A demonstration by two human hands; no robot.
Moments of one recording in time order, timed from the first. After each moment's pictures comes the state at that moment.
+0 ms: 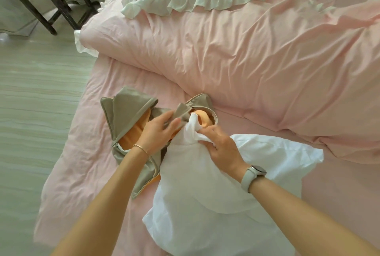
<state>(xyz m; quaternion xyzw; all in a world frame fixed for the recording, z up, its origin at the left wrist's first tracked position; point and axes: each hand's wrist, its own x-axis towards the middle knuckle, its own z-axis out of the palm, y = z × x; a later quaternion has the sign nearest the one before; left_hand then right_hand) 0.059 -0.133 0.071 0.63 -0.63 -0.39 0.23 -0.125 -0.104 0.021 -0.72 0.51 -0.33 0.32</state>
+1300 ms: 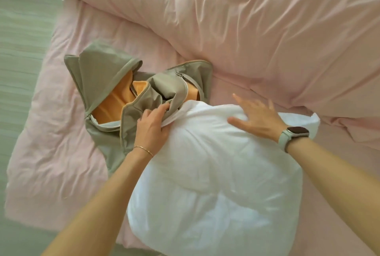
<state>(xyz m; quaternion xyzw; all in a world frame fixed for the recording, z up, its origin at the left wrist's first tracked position) 0.050 -0.109 -0.077 0.71 -0.64 -0.24 0.17 -0.234 -0.160 -0.070 -0.73 0.59 0.16 0.31</state>
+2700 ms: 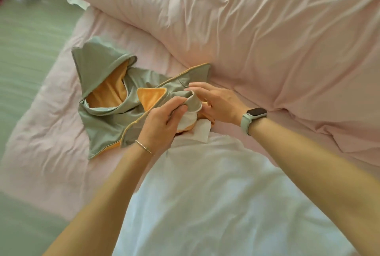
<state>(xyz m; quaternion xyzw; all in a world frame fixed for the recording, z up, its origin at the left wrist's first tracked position) -0.070 -0.067 -0.018 0.60 -0.65 -0.30 0.36 -0.232 -0.162 -0.072 -0.88 0.36 -0.18 0.25</state>
